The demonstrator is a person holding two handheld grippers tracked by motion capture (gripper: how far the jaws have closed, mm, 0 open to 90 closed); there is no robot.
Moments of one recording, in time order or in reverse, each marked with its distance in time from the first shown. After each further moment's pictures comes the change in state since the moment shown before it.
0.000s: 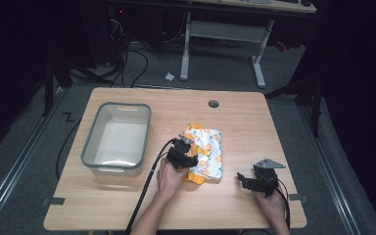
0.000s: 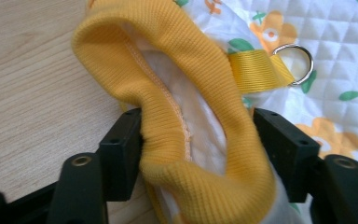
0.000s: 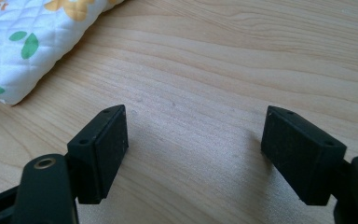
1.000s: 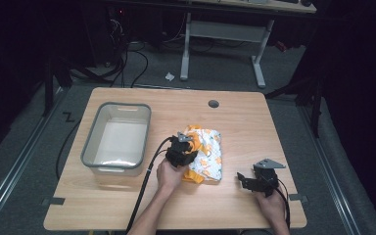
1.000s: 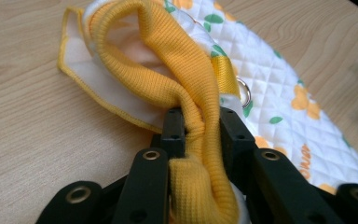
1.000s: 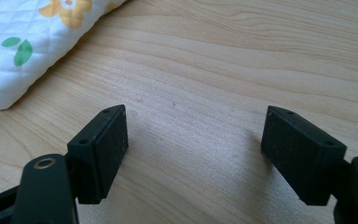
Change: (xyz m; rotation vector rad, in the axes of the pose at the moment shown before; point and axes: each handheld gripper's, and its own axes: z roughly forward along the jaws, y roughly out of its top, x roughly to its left) left arm 0.003 0.006 -0.024 -0.104 -0.165 -0.033; right arm 0.000 0.000 0.000 0.000 0.000 0.000
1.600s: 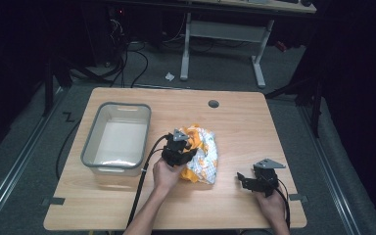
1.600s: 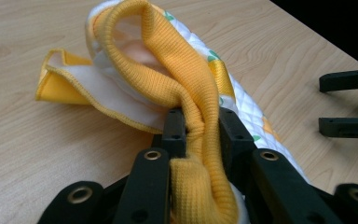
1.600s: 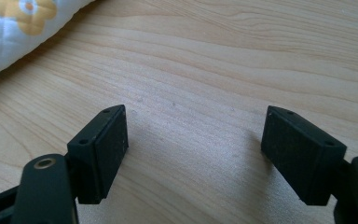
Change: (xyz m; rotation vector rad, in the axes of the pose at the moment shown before) left arm -0.006 0.009 -0.032 -0.053 -0.033 0.029; right arm 0.000 0.000 0.000 0.000 0.000 0.000
